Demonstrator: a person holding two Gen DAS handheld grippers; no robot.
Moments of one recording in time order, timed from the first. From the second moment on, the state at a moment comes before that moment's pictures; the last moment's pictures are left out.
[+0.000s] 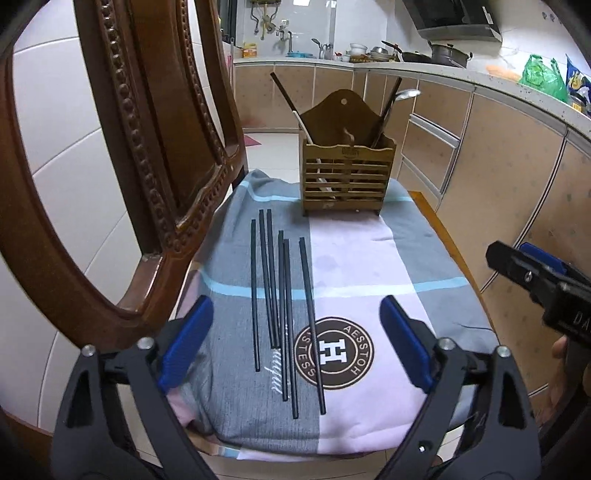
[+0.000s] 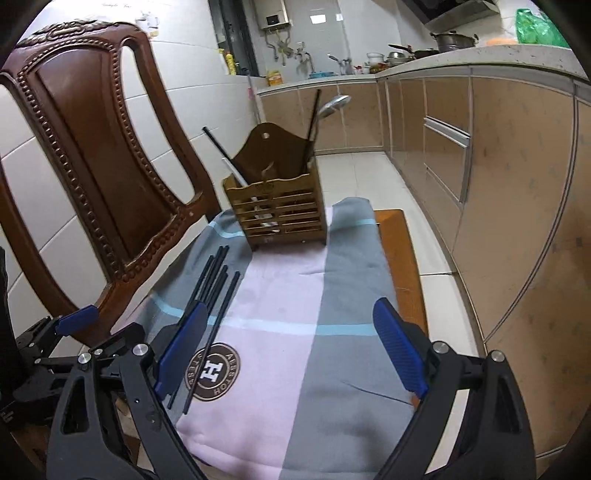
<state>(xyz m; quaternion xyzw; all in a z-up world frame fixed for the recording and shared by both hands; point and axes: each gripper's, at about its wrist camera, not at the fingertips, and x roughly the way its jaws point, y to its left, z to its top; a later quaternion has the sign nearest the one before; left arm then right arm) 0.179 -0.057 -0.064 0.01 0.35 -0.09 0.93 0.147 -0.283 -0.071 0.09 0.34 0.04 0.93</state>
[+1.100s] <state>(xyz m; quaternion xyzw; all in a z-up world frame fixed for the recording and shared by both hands) 0.340 -0.061 -0.110 0.04 0.44 -0.03 0.90 0.180 -0.302 -0.085 0.15 0.37 0.06 0.92</state>
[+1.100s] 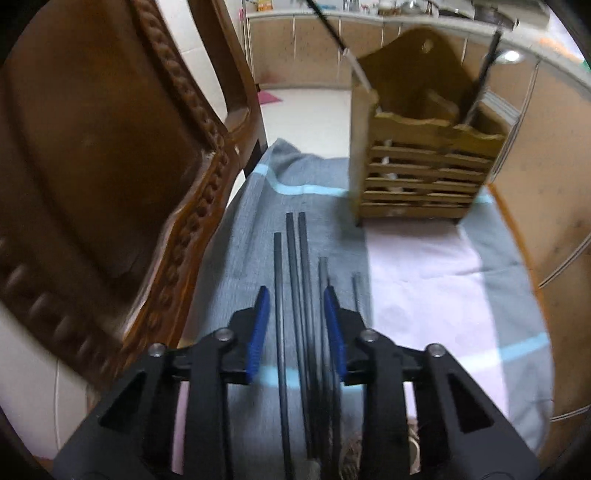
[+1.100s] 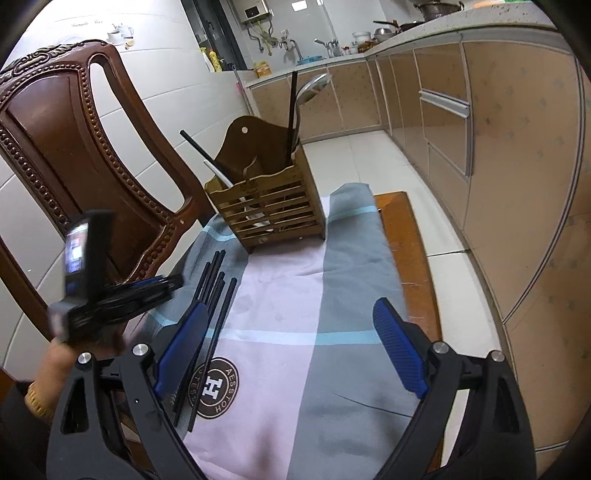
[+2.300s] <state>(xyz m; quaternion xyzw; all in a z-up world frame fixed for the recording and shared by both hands) 0.372 -0.041 -0.058 0.00 0.43 -0.03 0.90 0.205 -0.296 -0.102 0.17 0.40 0.08 0.90</state>
